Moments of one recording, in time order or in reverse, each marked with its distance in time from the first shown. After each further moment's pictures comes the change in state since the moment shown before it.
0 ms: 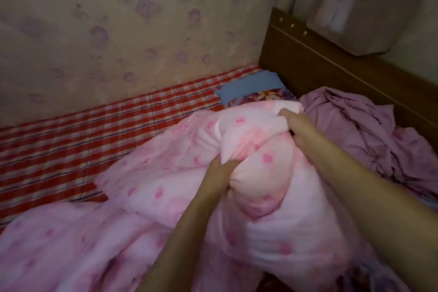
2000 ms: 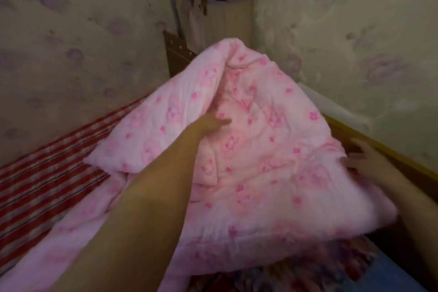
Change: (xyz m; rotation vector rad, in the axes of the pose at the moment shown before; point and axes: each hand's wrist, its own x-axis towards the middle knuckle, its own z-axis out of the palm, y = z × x) left_hand 0.223 0.077 0.381 1.001 -0.315 0.050; right_hand -0.022 -0.073 -0.519 -0.495 0.381 -0.011
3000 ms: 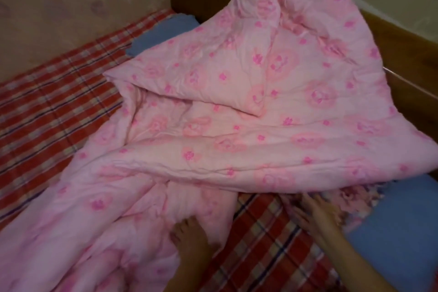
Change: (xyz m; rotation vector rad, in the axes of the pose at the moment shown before) left_hand -0.312 -0.424 0.190 0.415 -0.187 -0.385; right_hand -0.241 0.184 0.321 0.575 0.063 0.489
